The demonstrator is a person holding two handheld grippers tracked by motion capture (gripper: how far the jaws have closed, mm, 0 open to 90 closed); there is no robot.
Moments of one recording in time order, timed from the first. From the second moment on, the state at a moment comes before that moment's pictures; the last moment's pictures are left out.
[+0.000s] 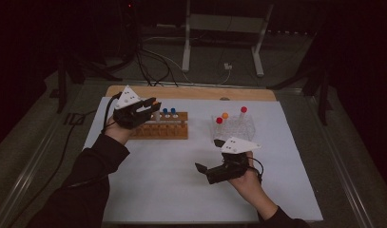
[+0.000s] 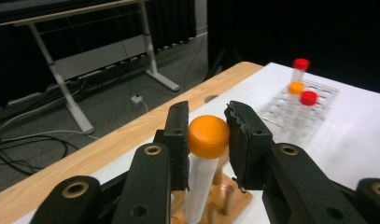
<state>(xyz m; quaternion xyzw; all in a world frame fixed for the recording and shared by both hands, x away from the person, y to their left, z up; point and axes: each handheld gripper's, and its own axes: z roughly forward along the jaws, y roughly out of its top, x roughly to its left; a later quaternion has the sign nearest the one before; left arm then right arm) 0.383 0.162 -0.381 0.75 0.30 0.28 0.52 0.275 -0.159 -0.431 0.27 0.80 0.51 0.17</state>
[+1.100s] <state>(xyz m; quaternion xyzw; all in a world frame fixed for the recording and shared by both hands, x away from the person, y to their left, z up) 0.427 0.151 -0.443 0.75 0.38 0.26 0.48 0.277 -0.163 -0.432 0.27 0.80 0.50 0.16</state>
